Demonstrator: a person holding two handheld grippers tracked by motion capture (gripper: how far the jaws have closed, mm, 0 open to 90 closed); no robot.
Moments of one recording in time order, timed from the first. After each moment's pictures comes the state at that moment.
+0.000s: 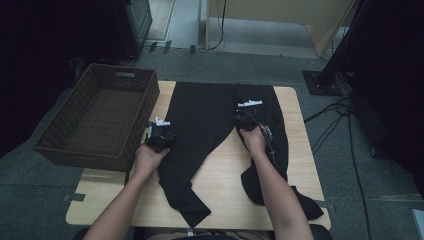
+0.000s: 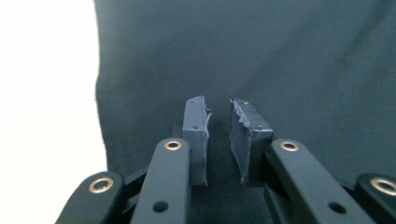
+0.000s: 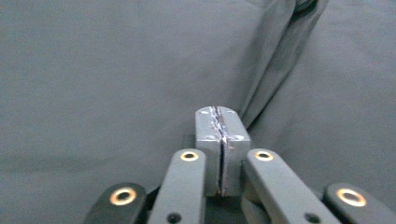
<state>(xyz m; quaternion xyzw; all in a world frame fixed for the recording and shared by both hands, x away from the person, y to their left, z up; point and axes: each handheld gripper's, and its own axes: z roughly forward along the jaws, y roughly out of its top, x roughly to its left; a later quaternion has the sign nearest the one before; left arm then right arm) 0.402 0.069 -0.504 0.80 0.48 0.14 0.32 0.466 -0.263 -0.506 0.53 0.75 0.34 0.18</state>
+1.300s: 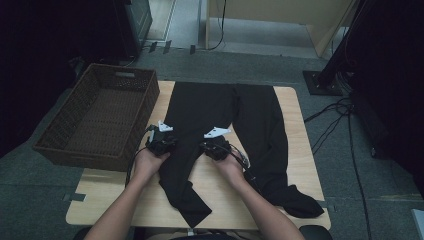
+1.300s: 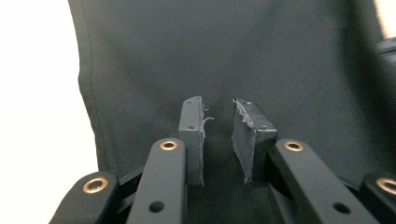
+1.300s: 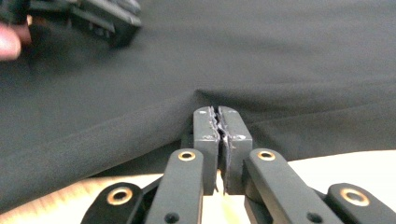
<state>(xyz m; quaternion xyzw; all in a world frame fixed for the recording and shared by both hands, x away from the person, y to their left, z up) 0.390 0.067 -0.504 0.82 0.45 0.16 0.31 0.367 -0.164 -0.516 0.39 0.83 0.38 0.14</state>
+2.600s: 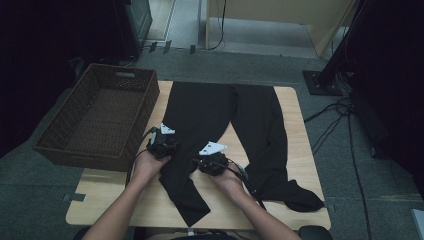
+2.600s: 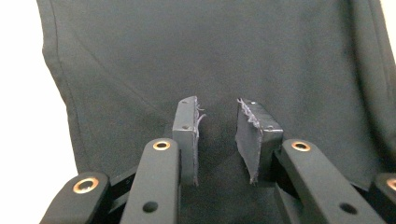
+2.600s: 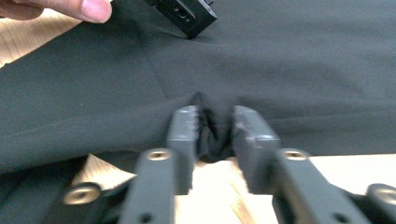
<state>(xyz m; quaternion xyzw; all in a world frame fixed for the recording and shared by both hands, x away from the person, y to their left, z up) 0.378 0.060 -0.502 0.84 0.43 0.15 0.30 0.321 -0.151 -0.521 0.33 0.84 0.40 0.14</state>
